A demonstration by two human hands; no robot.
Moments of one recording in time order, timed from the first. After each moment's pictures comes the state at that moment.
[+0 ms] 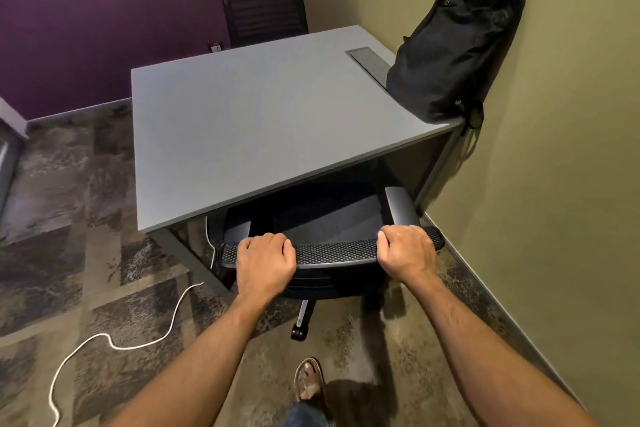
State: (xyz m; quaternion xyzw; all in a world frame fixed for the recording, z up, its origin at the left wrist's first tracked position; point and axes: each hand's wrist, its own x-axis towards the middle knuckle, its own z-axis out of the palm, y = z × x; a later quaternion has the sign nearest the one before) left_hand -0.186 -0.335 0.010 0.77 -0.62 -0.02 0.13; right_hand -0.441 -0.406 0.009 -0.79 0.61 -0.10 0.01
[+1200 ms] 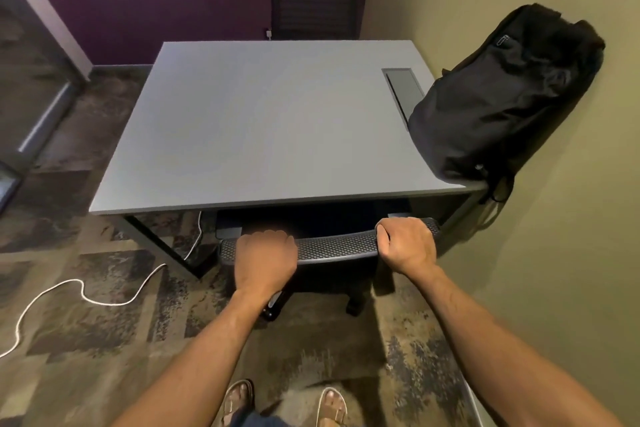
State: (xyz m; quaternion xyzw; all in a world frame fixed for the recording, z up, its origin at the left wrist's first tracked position) left_hand -0.329 -0.514 0.003 0.86 -0.50 0.00 0.12; right_hand -0.547 -0.671 0.024 -0.90 0.44 -0.04 0.02
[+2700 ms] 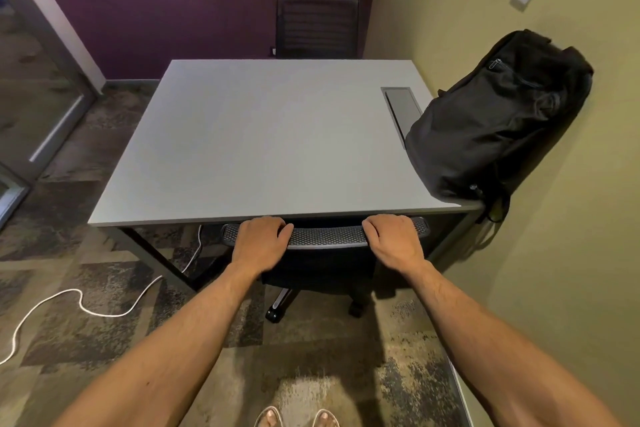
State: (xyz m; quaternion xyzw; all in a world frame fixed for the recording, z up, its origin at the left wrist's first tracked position) left_hand -0.298 -0.575 0.013 0.83 -0.53 -0.07 0.13; right_hand -0.538 -0.717 0.028 -0.91 0.40 -0.09 0.08
